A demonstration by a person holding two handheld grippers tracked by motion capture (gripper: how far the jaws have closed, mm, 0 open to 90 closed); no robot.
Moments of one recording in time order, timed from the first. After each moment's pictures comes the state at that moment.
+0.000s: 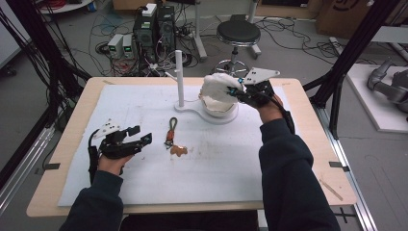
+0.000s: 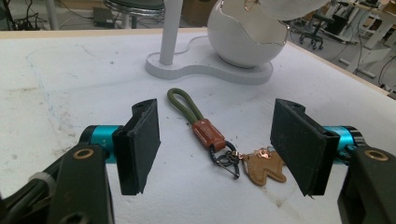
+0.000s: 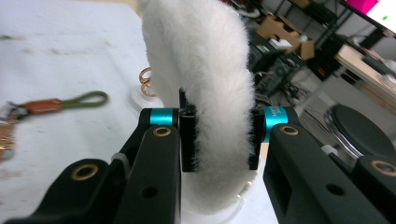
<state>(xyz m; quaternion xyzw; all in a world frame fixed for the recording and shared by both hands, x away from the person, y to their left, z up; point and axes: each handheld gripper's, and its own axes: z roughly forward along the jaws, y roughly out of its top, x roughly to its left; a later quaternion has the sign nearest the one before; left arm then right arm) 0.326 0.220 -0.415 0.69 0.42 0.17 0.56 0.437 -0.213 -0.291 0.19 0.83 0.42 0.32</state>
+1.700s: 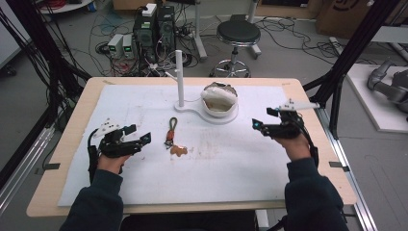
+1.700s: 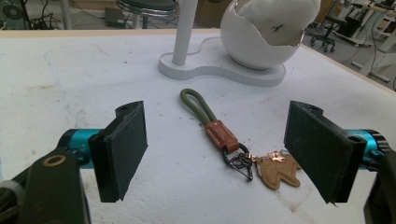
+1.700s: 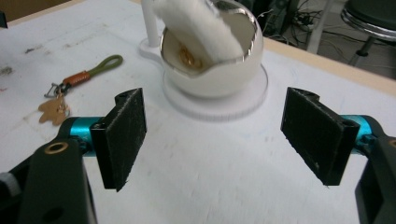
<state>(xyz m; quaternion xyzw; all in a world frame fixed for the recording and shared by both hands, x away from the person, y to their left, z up) 0.329 0.224 -0.416 0.69 0.43 0.18 0.56 0.358 -0.297 -0.351 0.38 0.78 0.45 0.21</state>
